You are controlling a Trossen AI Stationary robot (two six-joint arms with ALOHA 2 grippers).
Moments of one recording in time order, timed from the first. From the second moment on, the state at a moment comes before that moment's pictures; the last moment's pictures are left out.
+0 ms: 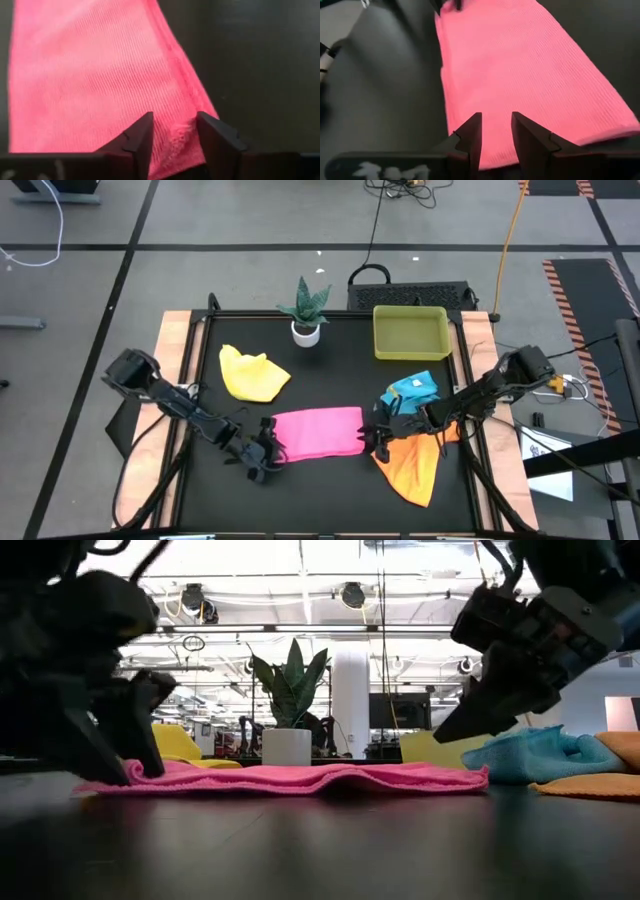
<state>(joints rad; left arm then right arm) -0.54 1.59 0.56 0.16 -0.28 -0.18 0.36 1.52 0.41 0.50 0.23 0.49</state>
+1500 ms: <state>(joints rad) -0.57 1.34 0.56 -0.10 -0.71 -0.39 0.46 1.54 0.41 0.45 0.26 -0.25</state>
